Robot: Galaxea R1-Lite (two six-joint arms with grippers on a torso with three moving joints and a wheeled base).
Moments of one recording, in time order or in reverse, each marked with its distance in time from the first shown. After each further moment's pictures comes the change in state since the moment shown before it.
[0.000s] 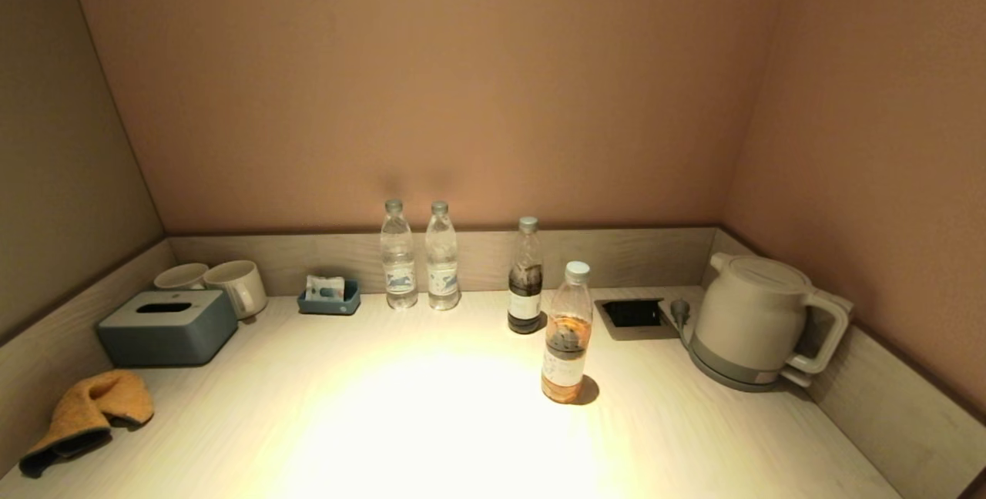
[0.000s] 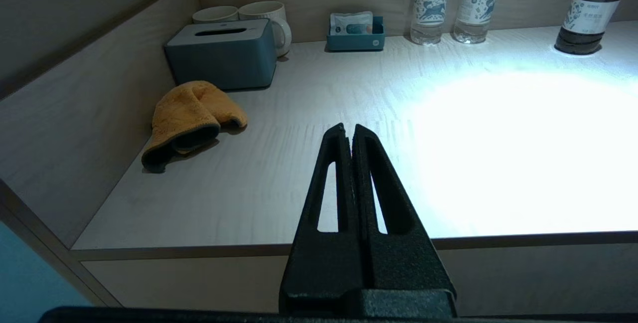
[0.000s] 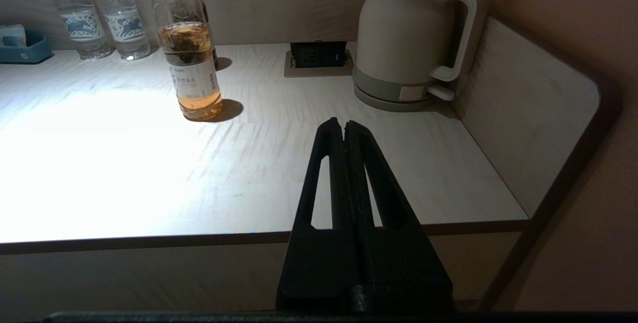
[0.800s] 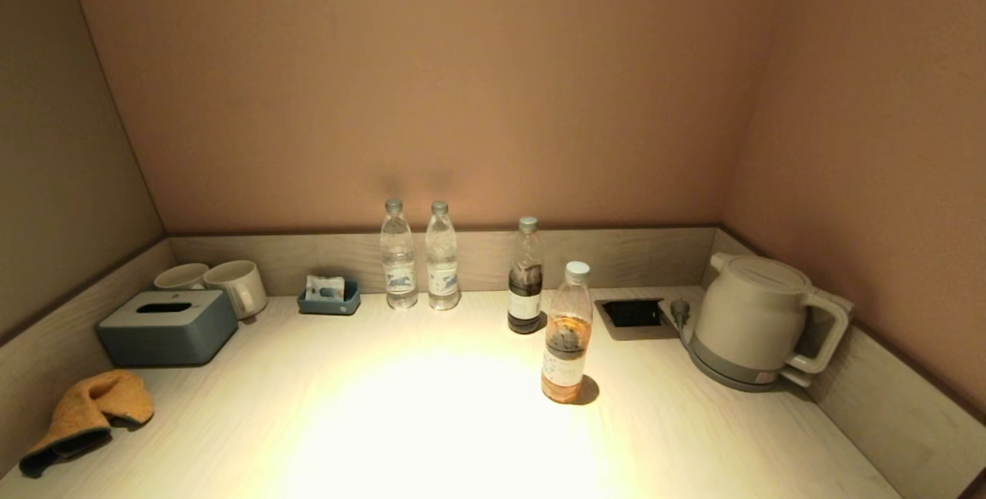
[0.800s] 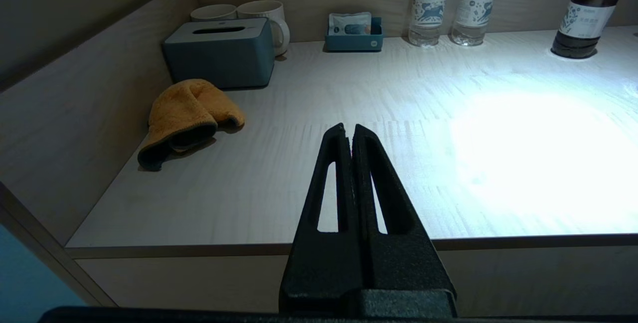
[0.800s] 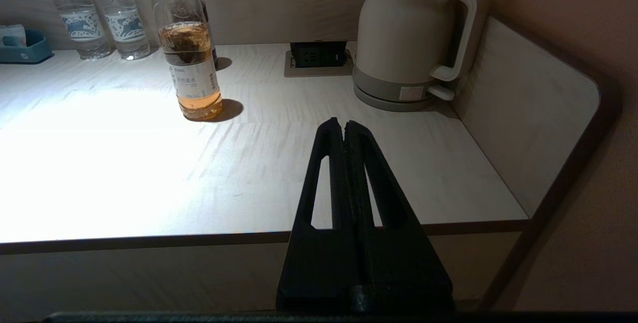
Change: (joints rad) left arm 0.000 0.000 0.000 0.000 0.000 -0.017; right arm 0.000 0.000 0.000 0.000 0.000 0.000
